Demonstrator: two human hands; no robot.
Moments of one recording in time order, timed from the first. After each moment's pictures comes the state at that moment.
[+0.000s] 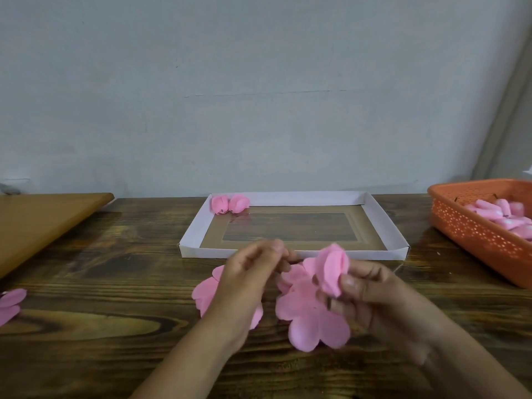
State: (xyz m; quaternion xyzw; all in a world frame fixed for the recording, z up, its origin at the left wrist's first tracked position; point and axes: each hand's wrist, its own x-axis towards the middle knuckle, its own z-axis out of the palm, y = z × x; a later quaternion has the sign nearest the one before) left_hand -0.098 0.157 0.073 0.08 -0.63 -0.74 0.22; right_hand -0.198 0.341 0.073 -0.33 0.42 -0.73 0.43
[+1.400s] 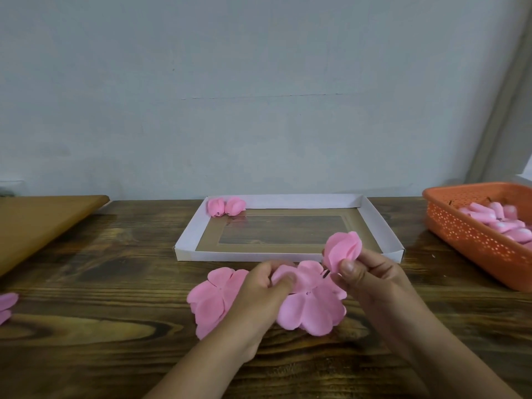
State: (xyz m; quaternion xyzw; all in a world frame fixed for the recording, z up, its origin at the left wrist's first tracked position) left_hand -0.117 0.165 0.048 0.20 -0.71 -0.67 0.11; right_hand -0.203 0.340 0.066 -0.29 0.54 -0.76 0.22
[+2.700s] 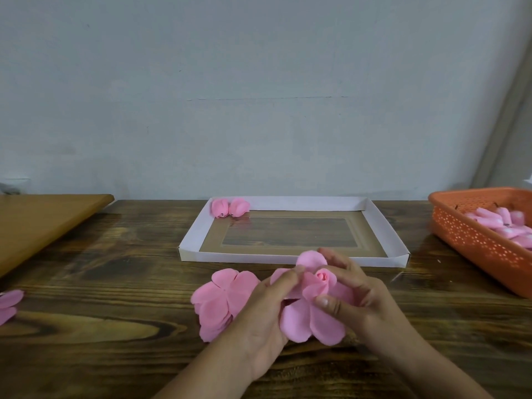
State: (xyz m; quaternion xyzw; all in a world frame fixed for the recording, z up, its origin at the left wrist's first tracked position) left_hand -0.110 0.173 0.053 0.08 -0.52 -0.85 0.04; right_hand -0.190 0.328 0.052 -0.39 0.64 -0.64 0.14
